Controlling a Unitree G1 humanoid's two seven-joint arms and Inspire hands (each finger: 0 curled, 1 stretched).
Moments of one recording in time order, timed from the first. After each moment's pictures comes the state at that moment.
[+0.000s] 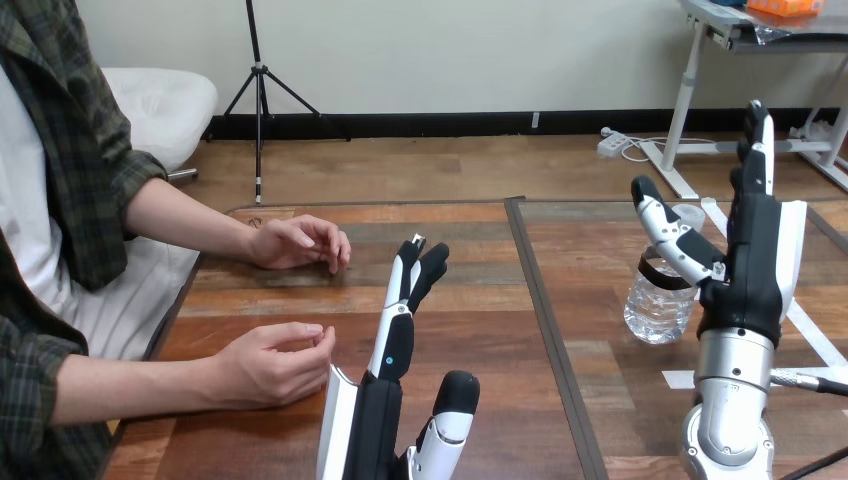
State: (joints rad) left arm 0.21 -0.01 -0.34 0.39 0.63 -1.07 0.63; right arm -0.25 -0.13 -0.12 0.45 -0.18 -0.45 -0.38
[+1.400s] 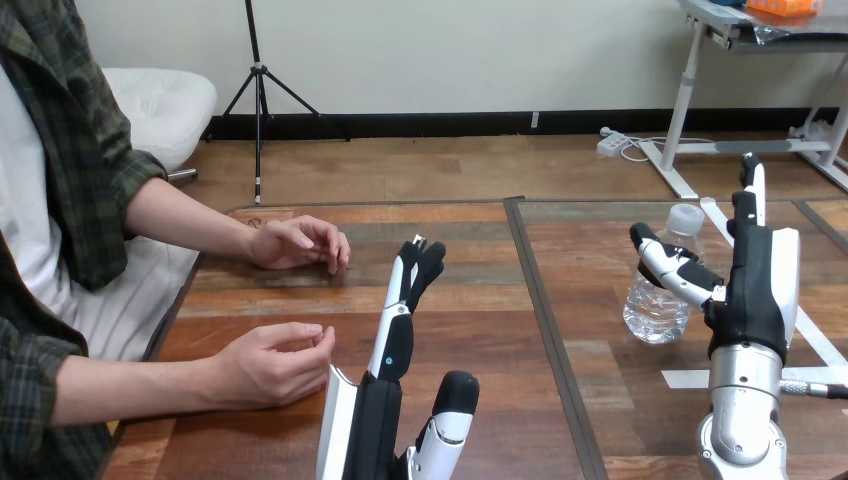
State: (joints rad) left arm 0.22 -0.01 -0.34 0.39 0.63 -1.07 0.63; right arm -0.28 -0.19 -0.12 0.57 -0.23 -0.32 -0.37
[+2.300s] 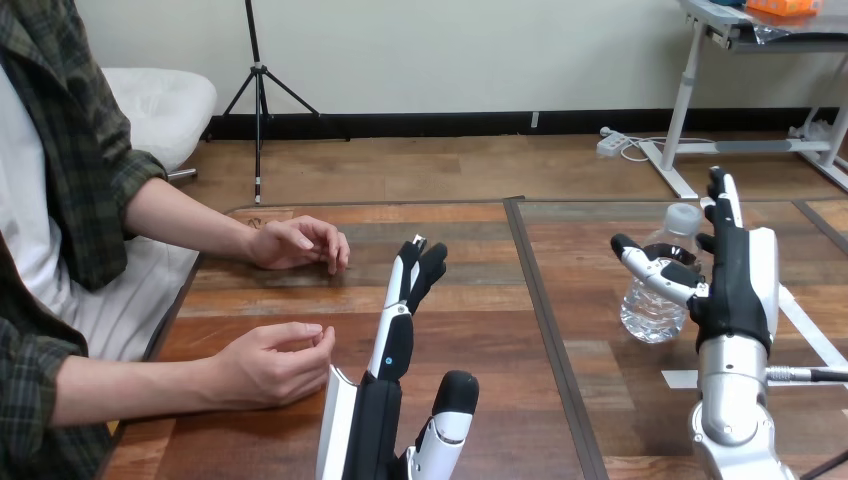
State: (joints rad) left arm 0.22 -0.01 -0.34 0.39 0.63 -1.07 0.62; right arm -0.38 -0.21 -0.10 0.74 -0.24 -0.30 -0.35
